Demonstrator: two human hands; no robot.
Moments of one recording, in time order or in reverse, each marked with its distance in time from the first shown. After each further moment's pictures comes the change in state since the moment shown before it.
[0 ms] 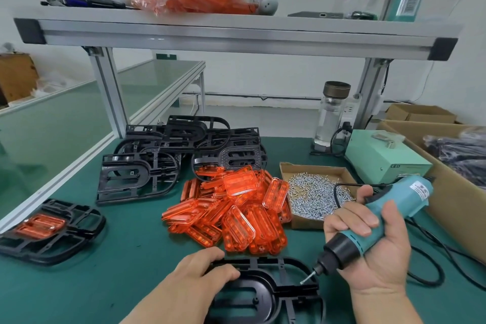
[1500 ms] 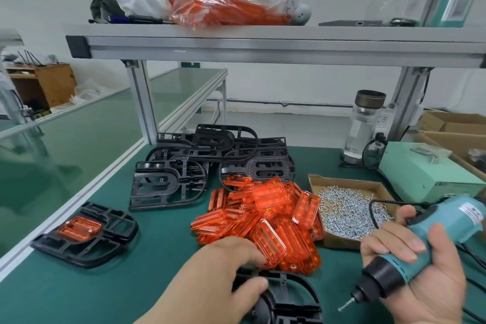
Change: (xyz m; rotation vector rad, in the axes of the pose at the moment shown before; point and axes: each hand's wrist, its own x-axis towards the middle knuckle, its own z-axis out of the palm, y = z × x) left_hand 0.016 0.013 -0.033 0.046 0.158 0.098; right_hand 0.007 0.000 -0.009 0.179 -0.194 0.263
